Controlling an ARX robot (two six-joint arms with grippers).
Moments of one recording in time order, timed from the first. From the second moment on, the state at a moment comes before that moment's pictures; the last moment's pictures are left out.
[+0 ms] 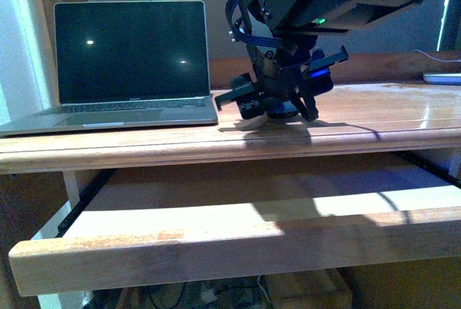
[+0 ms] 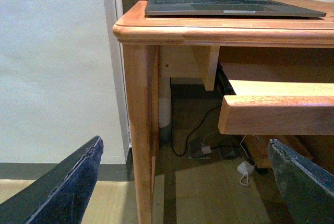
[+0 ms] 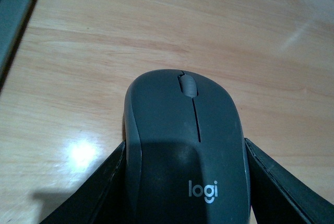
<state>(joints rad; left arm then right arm) 0.00 0.01 0.01 0.00 0.00 0.00 0.42 2.17 1.97 -0.22 0.58 -0.09</state>
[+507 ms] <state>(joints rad) 0.00 0.01 0.01 0.00 0.00 0.00 0.37 2.03 1.78 0.01 0.40 -0.01</state>
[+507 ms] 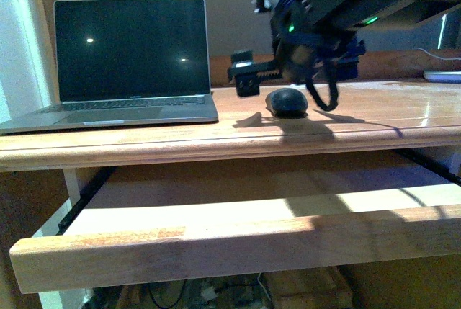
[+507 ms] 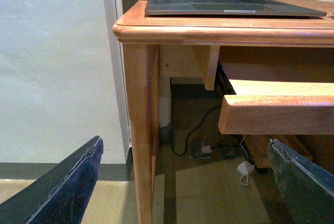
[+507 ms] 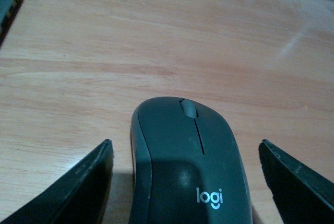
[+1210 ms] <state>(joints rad) 0.00 0.01 0.01 0.00 0.00 0.00 0.11 1.25 0.50 0.45 -0.16 -0.04</state>
